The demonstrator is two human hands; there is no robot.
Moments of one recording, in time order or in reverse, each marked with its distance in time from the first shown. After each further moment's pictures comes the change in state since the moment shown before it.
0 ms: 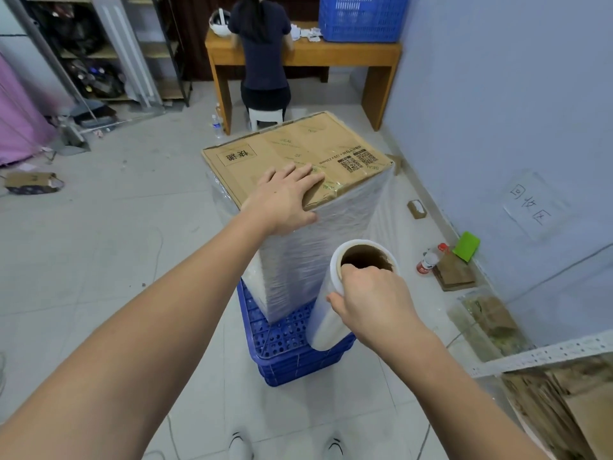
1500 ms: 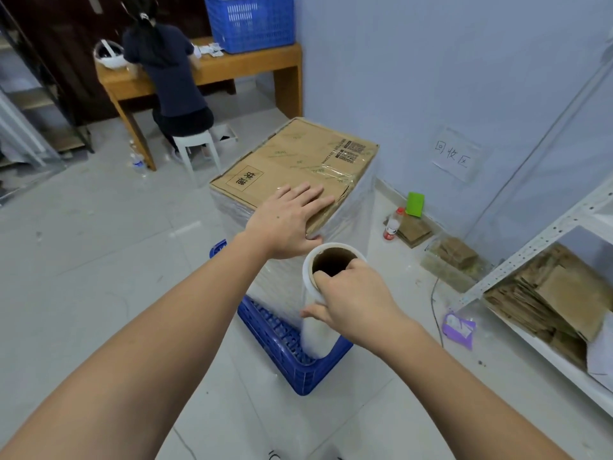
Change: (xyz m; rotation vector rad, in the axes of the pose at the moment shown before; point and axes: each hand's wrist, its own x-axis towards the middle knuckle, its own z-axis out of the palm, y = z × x) left_hand -0.019 -0.080 0.001 0.151 0.058 0.604; right_hand 0.023 -0.153 0.021 -0.112 0.067 0.105
